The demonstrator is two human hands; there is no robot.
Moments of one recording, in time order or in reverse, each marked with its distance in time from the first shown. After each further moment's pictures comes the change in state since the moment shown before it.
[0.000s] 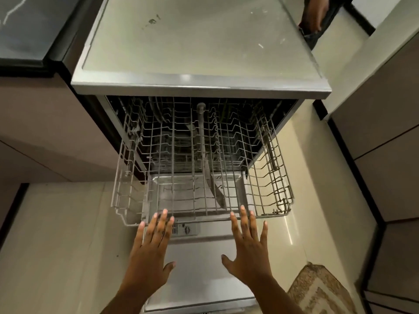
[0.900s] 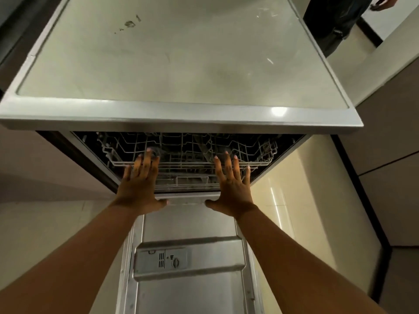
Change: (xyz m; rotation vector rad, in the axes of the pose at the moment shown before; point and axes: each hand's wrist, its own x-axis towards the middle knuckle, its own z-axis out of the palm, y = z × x) left_hand 0.260 -0.074 -0.084 0.018 0.011 -0.114; right_hand 0.265 0.005 -0.089 -0.032 0.006 -0.088
